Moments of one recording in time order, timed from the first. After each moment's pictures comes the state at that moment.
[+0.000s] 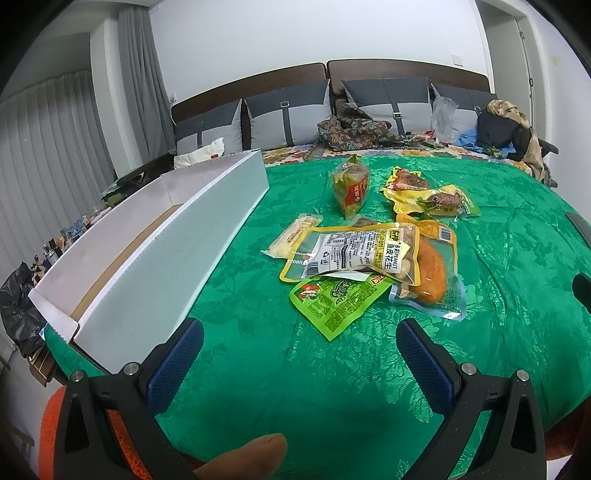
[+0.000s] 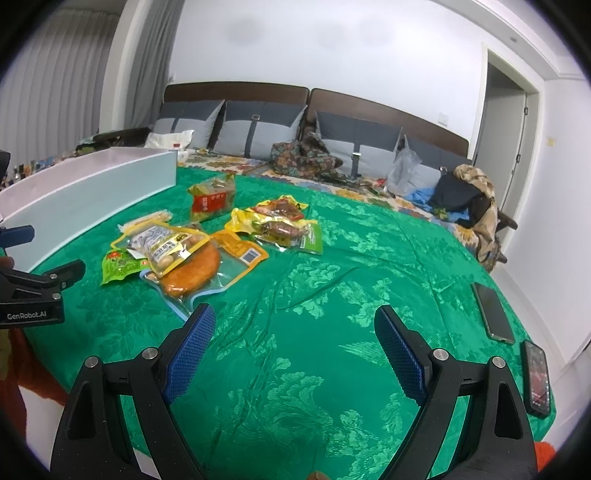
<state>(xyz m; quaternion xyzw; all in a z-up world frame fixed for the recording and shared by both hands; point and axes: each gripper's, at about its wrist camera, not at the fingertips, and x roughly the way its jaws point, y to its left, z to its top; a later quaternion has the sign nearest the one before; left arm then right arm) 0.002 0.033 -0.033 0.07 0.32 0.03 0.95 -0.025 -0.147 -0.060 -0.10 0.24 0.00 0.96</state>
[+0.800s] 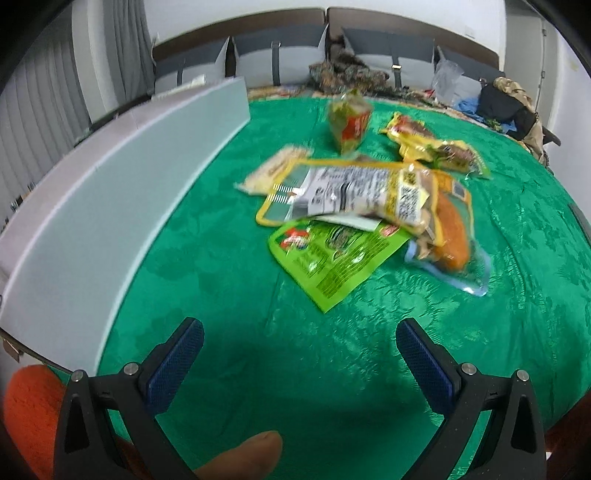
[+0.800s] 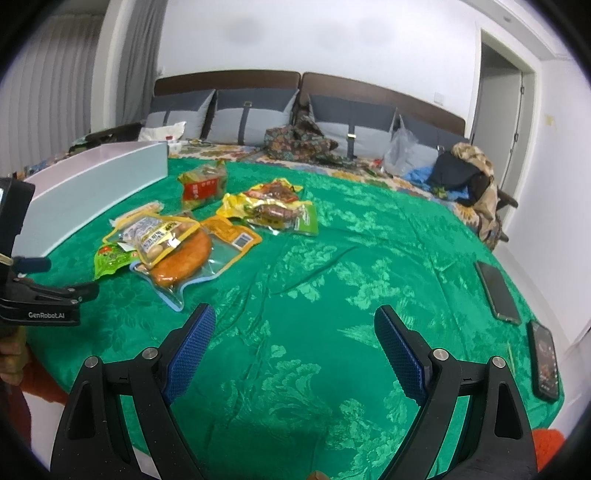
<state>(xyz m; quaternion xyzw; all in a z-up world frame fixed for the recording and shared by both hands) 0.047 0.049 -0.078 0.02 0.44 0.00 0.90 -0.014 -0.161 -0.070 -0.07 0.28 -0.01 0.96</state>
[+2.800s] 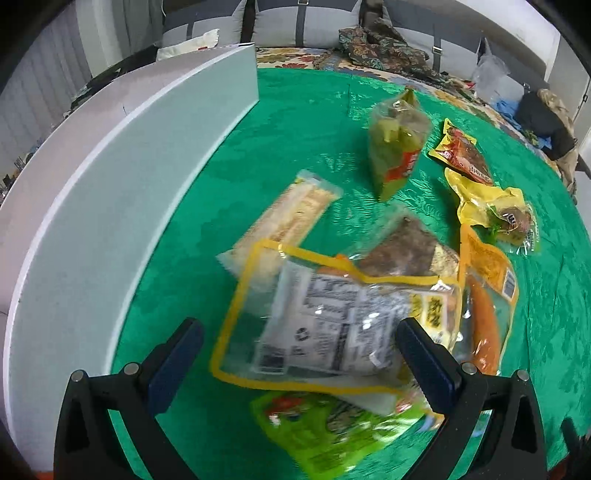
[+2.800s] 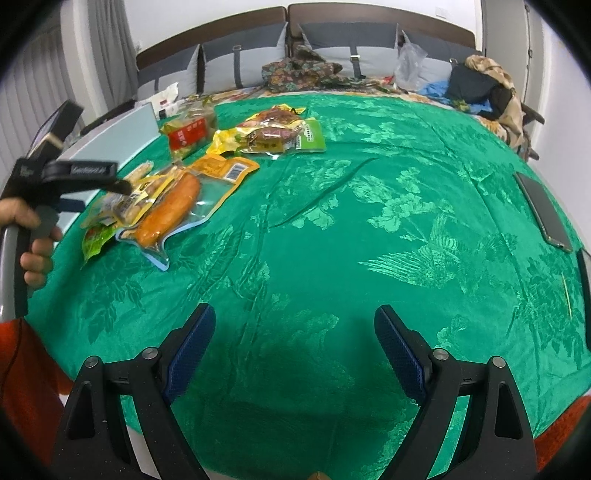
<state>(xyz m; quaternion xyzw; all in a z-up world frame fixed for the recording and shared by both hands) 0.181 0.062 -0.064 -0.03 0.52 0.03 0.85 0.019 -0.191 -0.106 0.03 0.41 0.03 0.91</state>
